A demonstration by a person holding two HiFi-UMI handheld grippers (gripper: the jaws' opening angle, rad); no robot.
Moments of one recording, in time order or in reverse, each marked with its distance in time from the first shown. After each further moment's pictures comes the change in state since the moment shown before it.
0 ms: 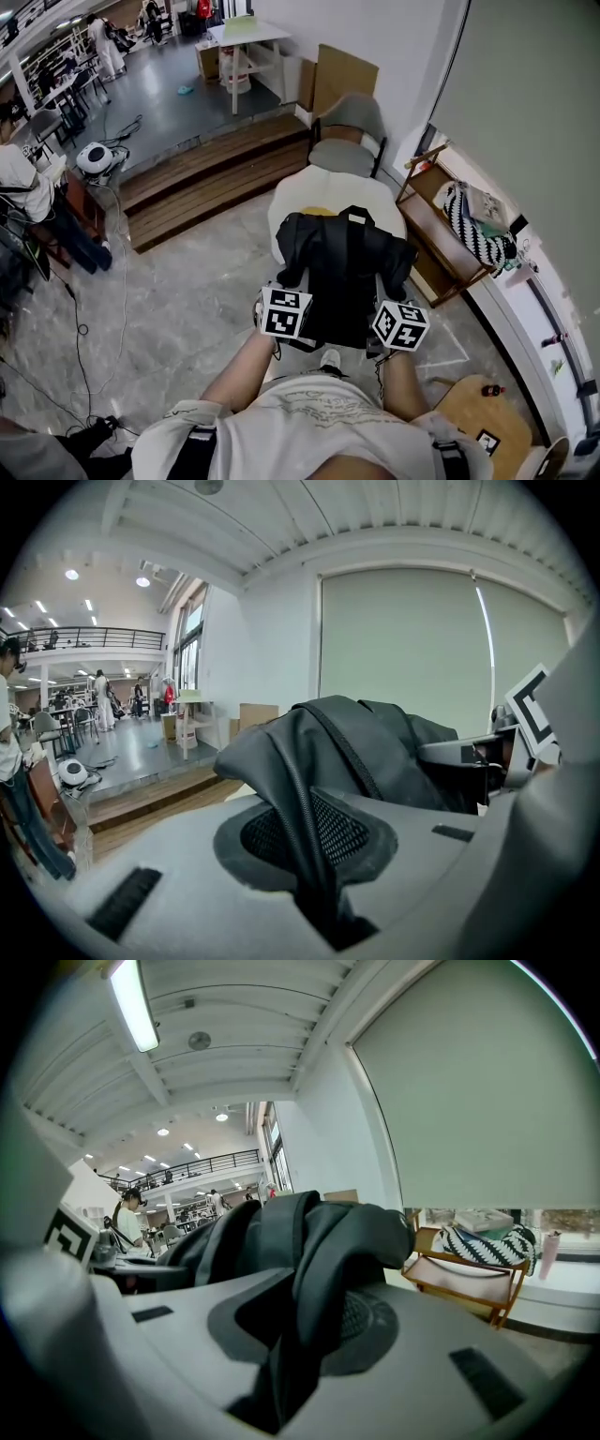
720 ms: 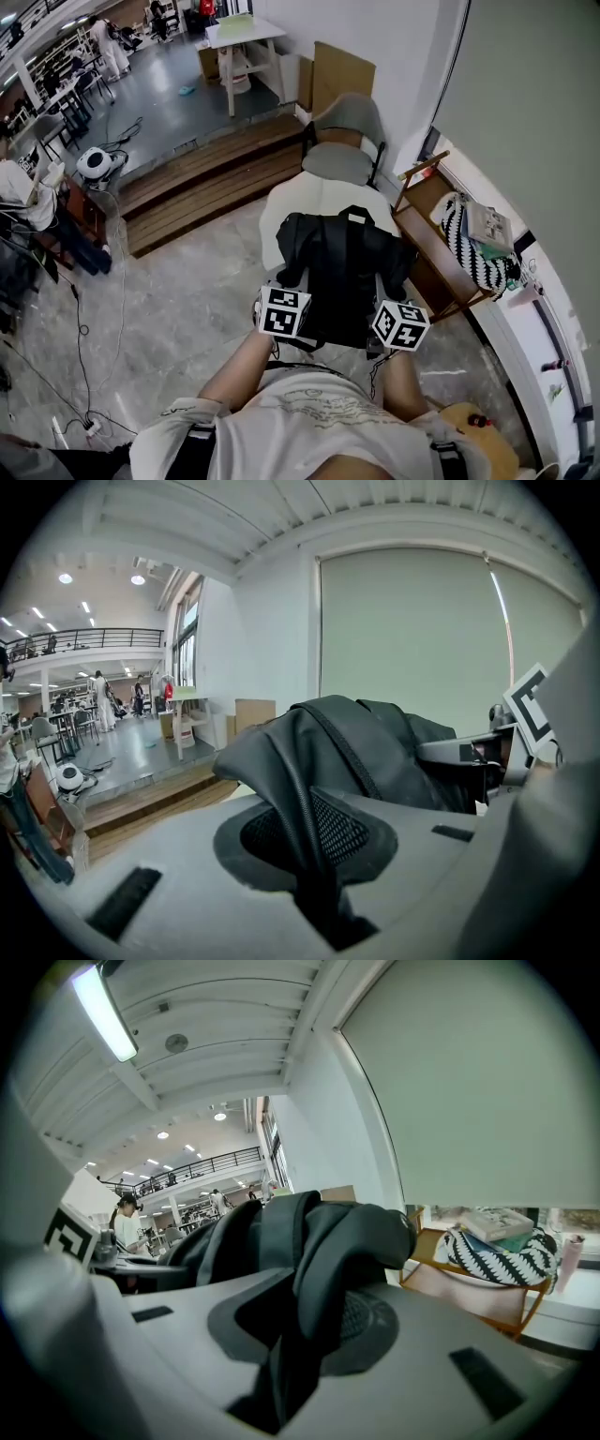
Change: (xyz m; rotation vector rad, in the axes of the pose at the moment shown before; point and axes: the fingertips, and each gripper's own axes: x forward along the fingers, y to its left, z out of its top) left arm 0.129 -0.035 0.059 0.022 0.045 0.039; right arm 0.084 -0.116 0.052 0.025 0.039 0.042
